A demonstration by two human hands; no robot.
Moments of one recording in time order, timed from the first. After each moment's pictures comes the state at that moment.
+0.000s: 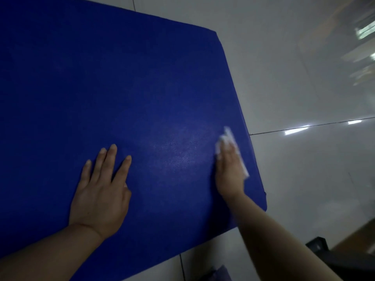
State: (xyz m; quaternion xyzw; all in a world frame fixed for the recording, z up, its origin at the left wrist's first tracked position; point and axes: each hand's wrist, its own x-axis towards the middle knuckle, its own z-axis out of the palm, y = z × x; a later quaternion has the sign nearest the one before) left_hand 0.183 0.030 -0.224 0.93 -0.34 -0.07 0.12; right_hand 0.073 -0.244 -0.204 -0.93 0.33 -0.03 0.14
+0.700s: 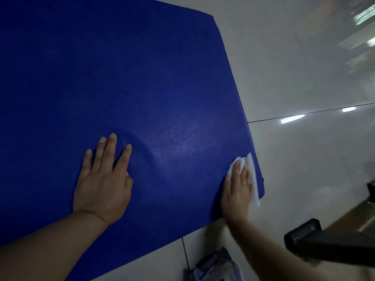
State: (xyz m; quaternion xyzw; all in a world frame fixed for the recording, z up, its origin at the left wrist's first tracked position) left_hand 0.183 0.027 -0.223 0.93 -0.34 -0.06 0.12; right_hand -0.003 -0.193 -0.206 -0.87 0.47 0.02 0.14
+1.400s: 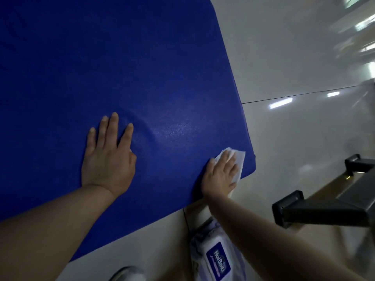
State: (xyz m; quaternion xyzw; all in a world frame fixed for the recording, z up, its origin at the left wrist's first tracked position) left_hand 0.187 0.028 -0.213 0.93 -0.34 -0.09 0.13; right_hand 0.027 -0.144 -0.194 -0.72 0.65 0.09 0.21
